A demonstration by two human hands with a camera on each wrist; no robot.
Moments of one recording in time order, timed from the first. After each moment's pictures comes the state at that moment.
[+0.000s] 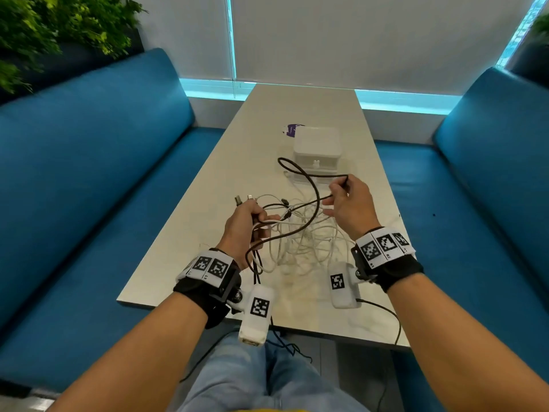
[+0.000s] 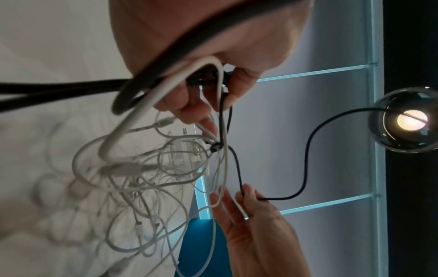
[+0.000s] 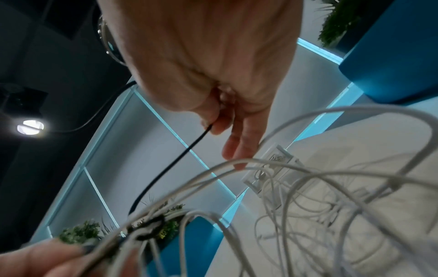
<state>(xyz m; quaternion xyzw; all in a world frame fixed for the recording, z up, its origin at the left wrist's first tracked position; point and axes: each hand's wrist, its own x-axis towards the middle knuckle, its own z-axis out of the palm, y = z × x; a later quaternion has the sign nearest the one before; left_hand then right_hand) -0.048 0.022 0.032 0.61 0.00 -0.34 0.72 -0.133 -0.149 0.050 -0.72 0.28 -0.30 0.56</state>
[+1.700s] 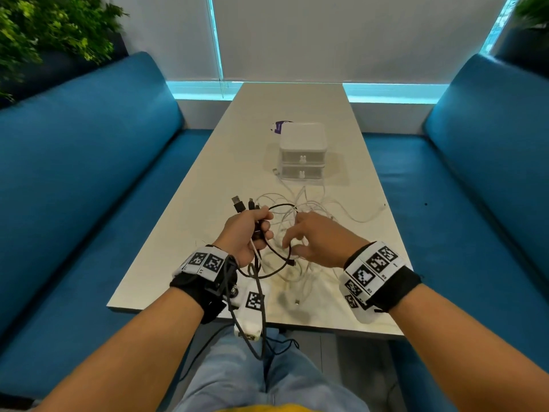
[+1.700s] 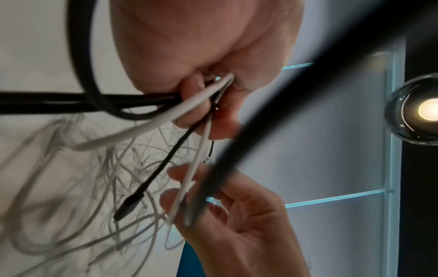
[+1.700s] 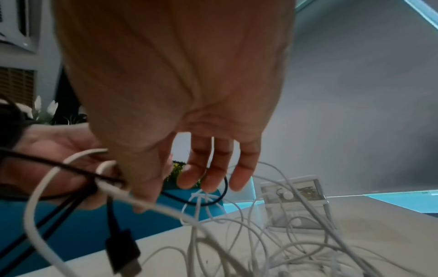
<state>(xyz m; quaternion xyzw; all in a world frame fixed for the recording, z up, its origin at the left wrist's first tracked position) -0.061 0.004 0.032 0.62 -0.01 -0.38 0.68 -0.168 -0.131 0.036 -0.99 0.03 0.01 0.17</state>
